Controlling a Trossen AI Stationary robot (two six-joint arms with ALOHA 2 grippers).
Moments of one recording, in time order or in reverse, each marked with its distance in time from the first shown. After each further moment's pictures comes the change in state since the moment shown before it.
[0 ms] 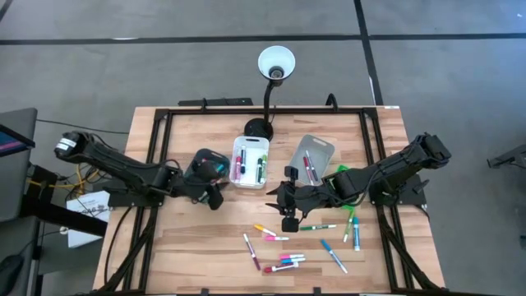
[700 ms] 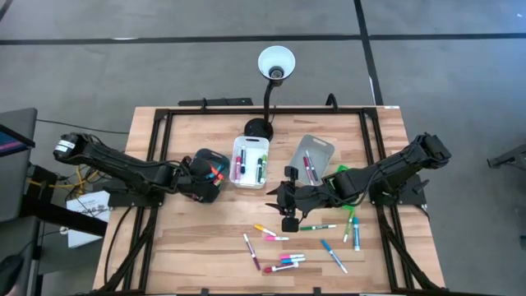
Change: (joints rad) left arm 0.056 0.000 0.000 -0.272 -0.004 -0.184; right arm 0.000 0.000 0.000 0.000 0.000 0.000
